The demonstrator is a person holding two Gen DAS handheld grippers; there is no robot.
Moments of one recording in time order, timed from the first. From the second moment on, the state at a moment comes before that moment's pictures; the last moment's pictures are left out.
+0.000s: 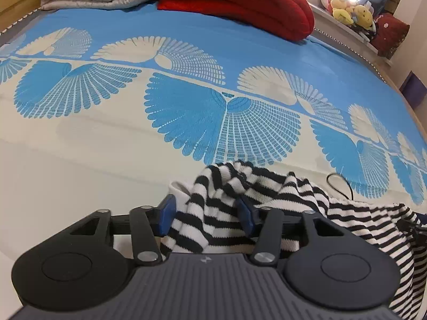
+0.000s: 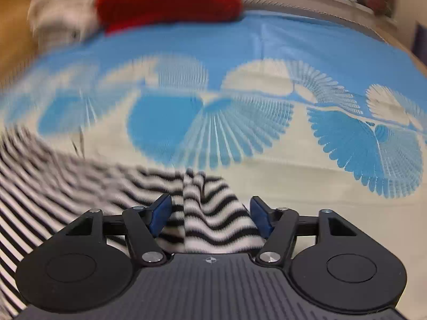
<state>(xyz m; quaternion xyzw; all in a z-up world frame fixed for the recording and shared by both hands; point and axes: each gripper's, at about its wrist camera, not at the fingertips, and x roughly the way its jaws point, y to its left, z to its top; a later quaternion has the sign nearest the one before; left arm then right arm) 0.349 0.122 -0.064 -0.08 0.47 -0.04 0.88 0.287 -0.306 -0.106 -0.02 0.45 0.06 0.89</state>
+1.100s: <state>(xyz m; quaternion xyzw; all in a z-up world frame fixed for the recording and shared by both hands) 0.255 0.174 -0.054 -0.03 0.61 -0.15 0.78 0.177 -0.340 -0.082 0.05 0.55 0.04 0.84</state>
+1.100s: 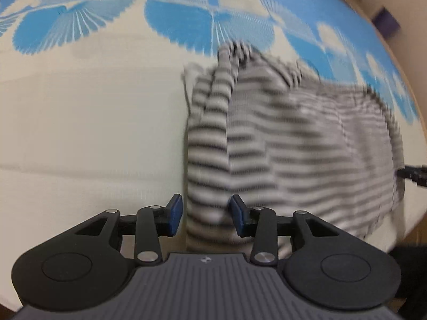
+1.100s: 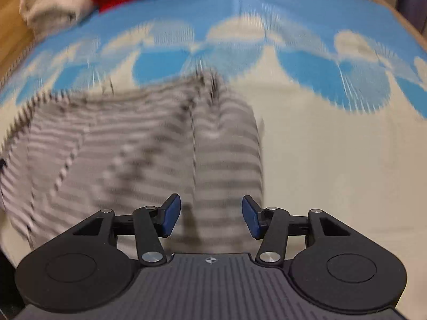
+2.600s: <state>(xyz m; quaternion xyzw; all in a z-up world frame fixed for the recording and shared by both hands) 0.209 0.099 -0.077 0.14 0.63 -0.22 0.73 0.148 -0.335 -0.114 -0.02 0.60 0.02 0.80</state>
